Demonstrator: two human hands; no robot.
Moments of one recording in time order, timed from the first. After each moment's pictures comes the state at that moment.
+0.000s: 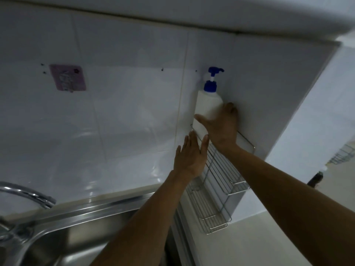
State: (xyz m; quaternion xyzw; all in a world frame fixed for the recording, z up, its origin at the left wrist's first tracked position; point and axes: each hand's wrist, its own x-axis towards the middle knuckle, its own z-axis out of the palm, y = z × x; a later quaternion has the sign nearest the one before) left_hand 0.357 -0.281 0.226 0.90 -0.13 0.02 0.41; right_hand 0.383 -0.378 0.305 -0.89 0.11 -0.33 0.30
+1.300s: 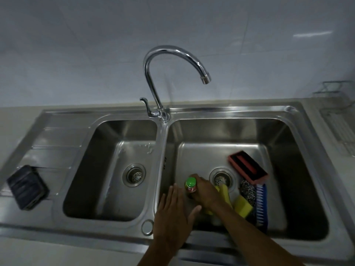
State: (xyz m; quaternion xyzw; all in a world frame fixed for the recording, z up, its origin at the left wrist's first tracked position) left_hand -0.033 0.058 -0.025 0.97 0.13 -0.17 0.12; right_hand 0.092 -0.046 -0.102 -0.90 -0.18 0.27 0.30
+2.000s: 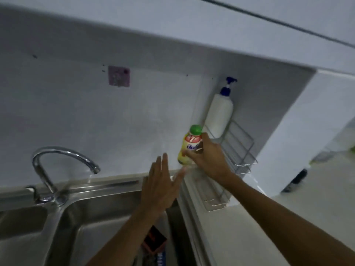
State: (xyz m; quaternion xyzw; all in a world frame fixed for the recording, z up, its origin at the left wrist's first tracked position) left_hand 0.191 -0.141 0.208 0.92 -0.02 0.01 0.39; right_hand 0.235 -0.297 0.285 -0.94 -0.05 -0.15 0.31
